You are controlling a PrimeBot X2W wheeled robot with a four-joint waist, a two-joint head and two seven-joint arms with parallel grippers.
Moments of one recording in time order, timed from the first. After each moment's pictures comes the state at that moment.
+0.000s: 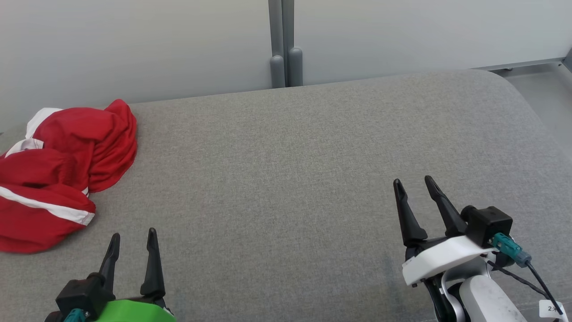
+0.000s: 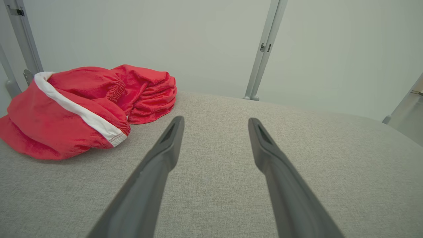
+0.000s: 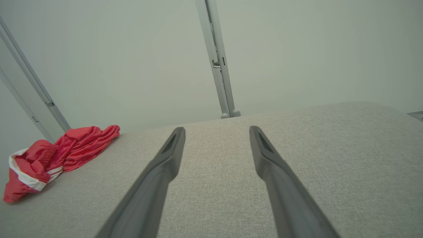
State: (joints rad) left arm 0.14 0.05 -0.10 0.02 -0.36 0.06 -0.22; right arm -0.01 -0.07 0.27 0.11 0.31 -0.02 -0.22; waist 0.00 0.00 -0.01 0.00
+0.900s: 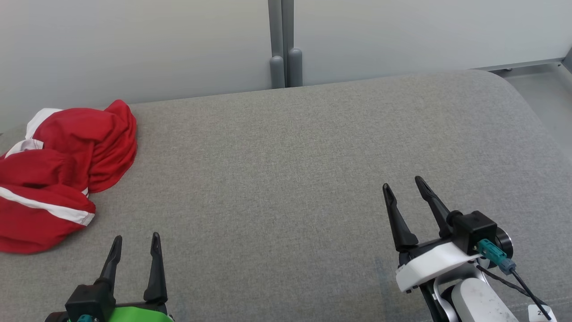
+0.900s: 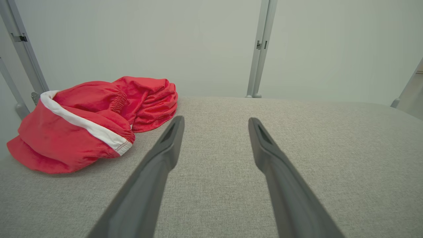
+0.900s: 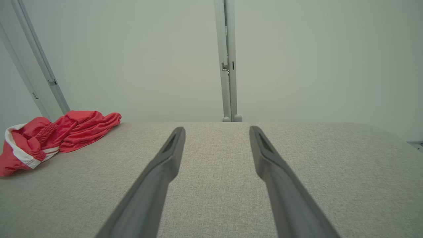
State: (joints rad) left arm 0.16 0.05 -0.10 0.02 -0.26 0.06 -0.25; right arm -0.01 -0.07 0.30 0.12 0.18 -0.01 -0.25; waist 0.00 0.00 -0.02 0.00
